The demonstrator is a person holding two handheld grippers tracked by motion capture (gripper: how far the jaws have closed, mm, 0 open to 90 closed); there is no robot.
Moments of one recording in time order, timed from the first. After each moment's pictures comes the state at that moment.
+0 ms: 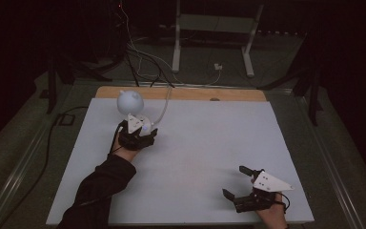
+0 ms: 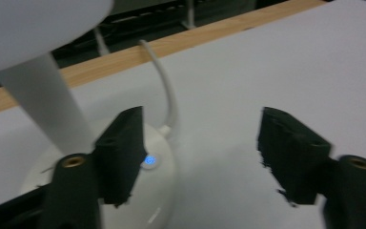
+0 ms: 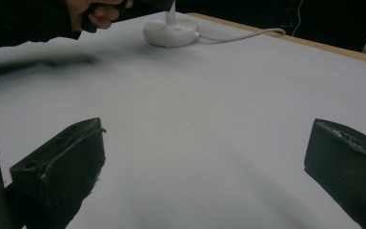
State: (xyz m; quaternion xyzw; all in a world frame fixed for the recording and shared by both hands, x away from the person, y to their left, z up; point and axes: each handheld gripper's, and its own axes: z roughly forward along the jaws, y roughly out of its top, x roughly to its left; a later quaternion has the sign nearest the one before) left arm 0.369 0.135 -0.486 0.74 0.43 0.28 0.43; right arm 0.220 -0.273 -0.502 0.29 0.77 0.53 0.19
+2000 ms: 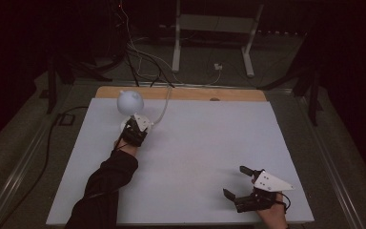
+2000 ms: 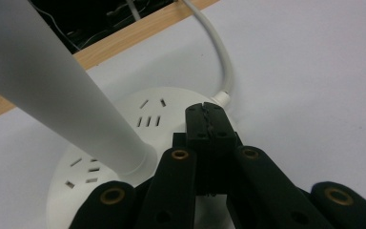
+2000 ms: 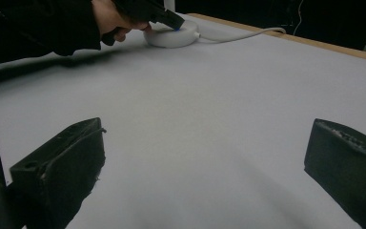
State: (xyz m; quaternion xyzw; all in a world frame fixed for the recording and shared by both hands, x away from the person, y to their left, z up) left arm 0.402 0.130 -0.521 0.78 0.42 0.35 0.32; right arm 0.220 -0.274 -0.502 0.30 0.77 0.53 0.19
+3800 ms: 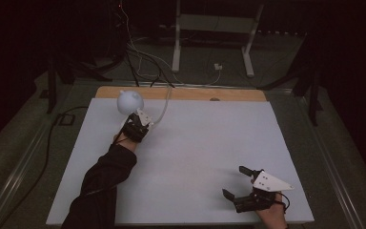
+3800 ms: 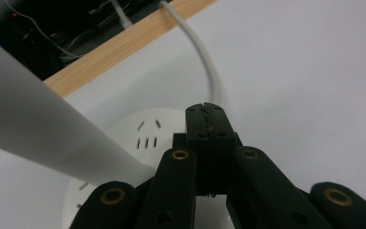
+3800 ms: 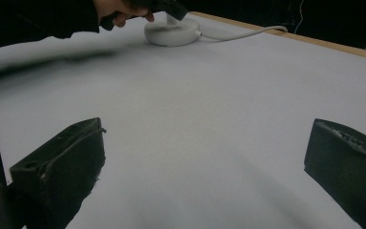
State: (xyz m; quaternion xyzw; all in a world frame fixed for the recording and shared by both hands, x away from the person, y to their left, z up) left arm 0.407 0.126 -0.493 0.81 0.39 0.32 0.31; right arm 0.220 -0.273 -0.502 0.30 0.77 0.53 0.19
